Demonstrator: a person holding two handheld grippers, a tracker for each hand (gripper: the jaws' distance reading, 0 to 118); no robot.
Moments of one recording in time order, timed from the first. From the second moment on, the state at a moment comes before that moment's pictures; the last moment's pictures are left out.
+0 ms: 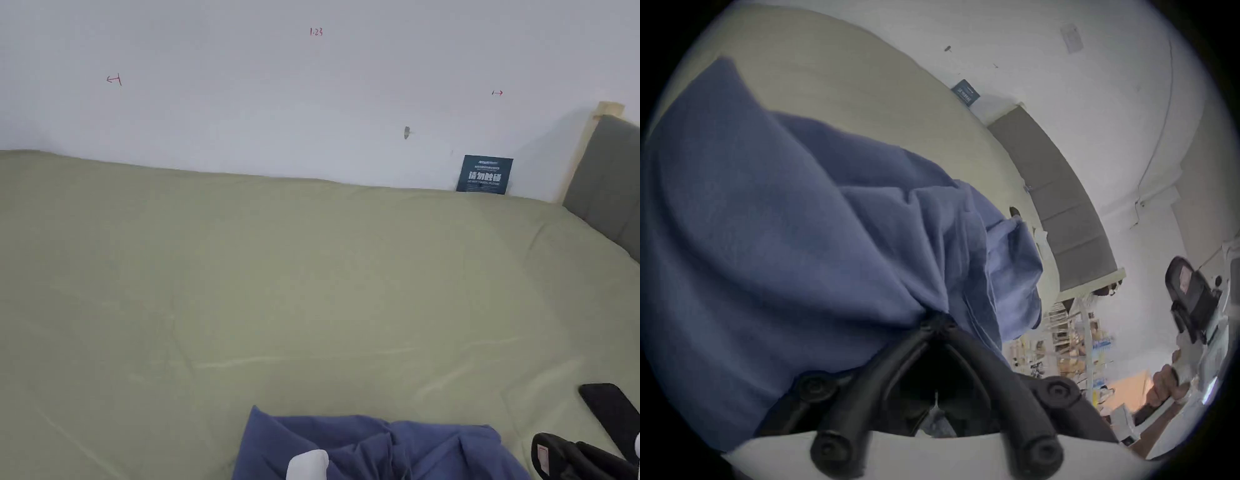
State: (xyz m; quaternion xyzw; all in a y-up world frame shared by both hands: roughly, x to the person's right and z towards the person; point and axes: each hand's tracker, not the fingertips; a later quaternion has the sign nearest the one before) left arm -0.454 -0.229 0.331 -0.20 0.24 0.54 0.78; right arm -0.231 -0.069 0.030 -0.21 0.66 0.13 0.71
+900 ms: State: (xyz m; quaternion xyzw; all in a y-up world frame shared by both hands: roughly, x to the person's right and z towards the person) left arm -0.490 -0.261 0.466 -0.12 0.23 0.66 0.71; right arm -0.243 -0.065 0.038 -0.21 0.67 0.12 0.70
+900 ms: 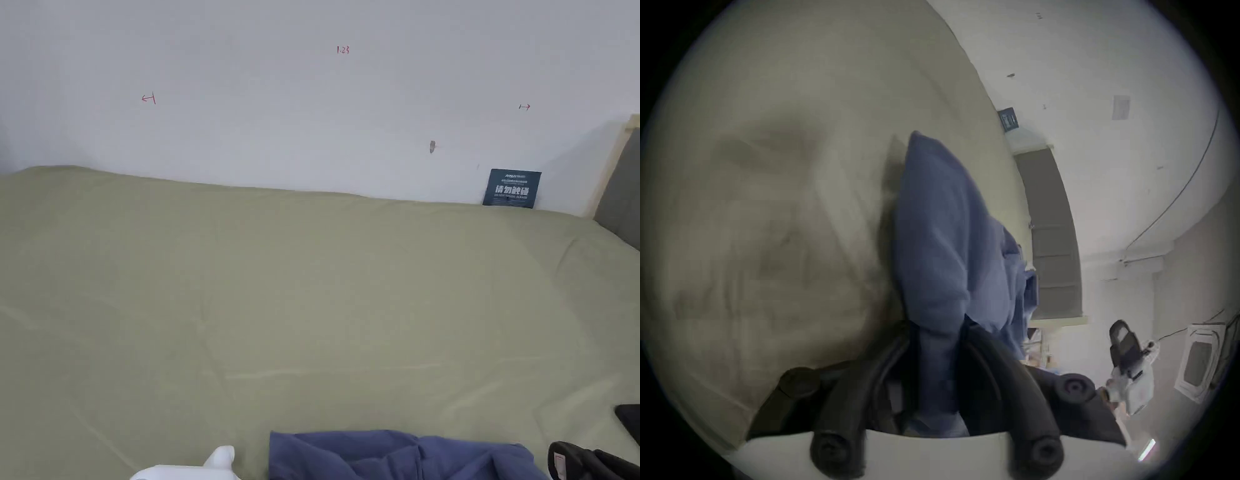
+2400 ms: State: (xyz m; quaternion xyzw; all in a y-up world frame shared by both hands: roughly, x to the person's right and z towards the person) left arm -0.484 -0.134 0.477 -0.09 0.32 0.53 0.78; right arm -0.238 -0.065 0.046 -0.21 0.67 0.13 0.70
